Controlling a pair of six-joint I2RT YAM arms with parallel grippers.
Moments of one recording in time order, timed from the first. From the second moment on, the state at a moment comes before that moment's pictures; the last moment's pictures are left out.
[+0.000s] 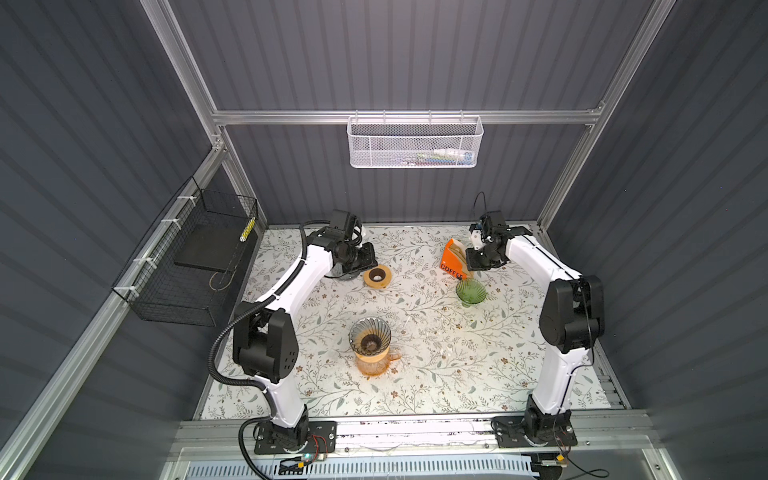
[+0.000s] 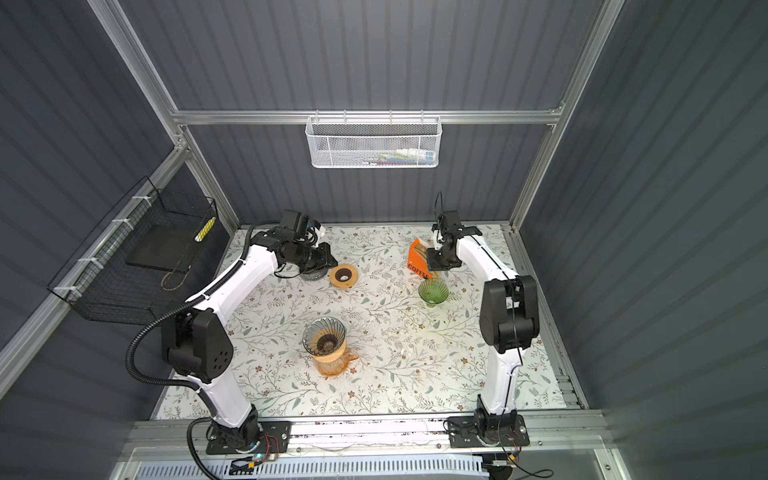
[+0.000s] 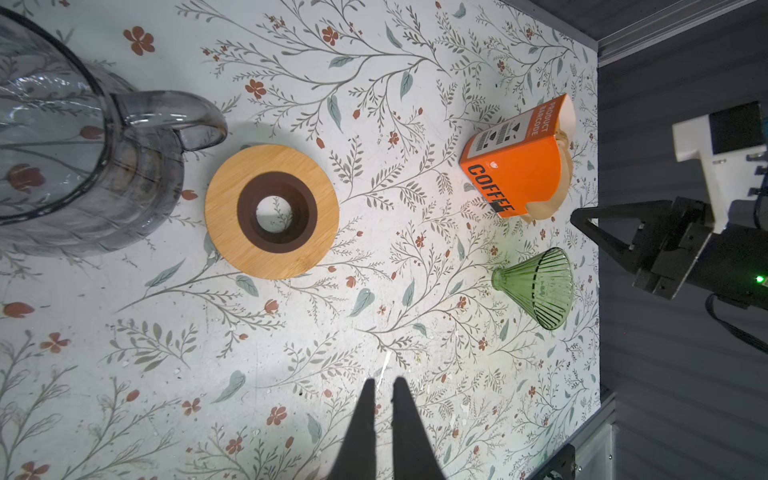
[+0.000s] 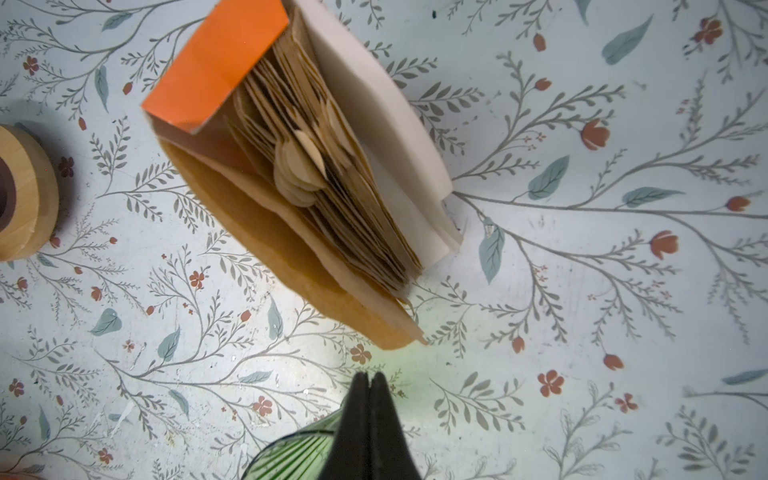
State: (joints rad) left arm -0.35 1.78 1.61 -0.80 0.39 -0.44; right arm 0.18 1.96 1.65 -0.84 -0.12 0.05
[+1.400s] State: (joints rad) left arm -0.35 1.75 1.58 -0.78 0.40 -0.44; right arm 0.18 2.05 1.66 -0.84 -0.03 0.07
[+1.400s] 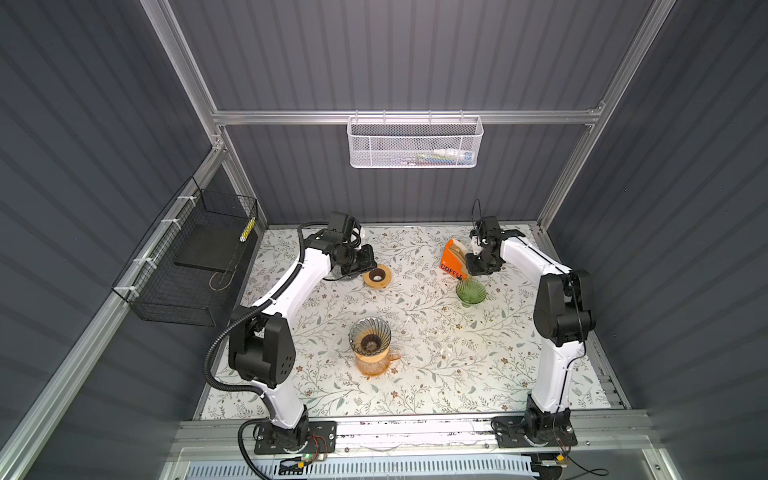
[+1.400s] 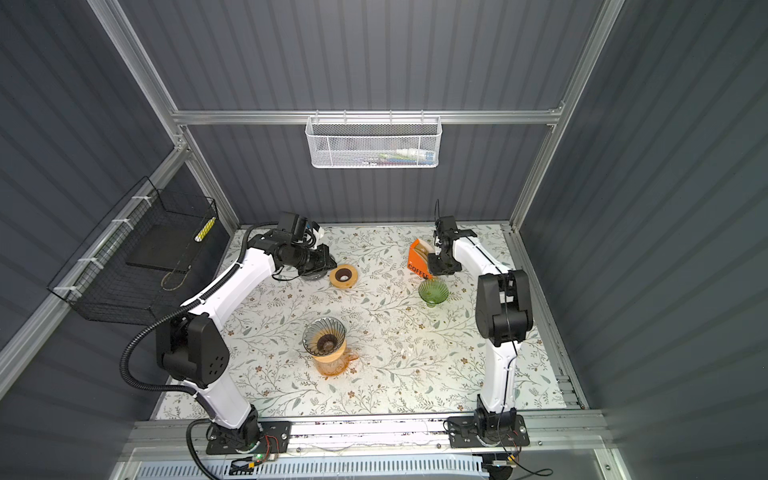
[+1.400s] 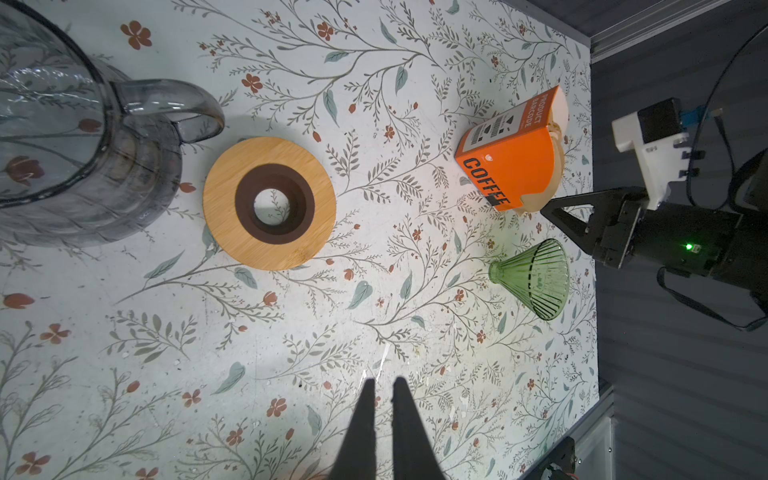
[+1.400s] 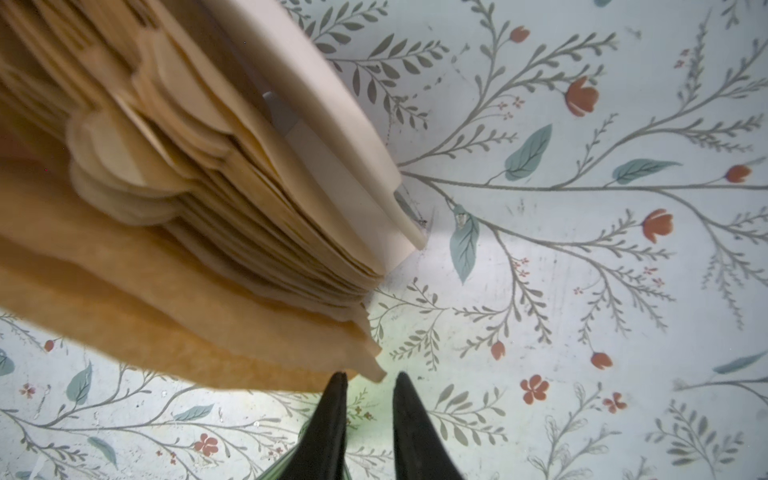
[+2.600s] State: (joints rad) left arm -0.35 1.75 1.58 -0.78 0.40 -0.44; right arm 0.18 2.10 1.69 -0.84 -0.02 0.05
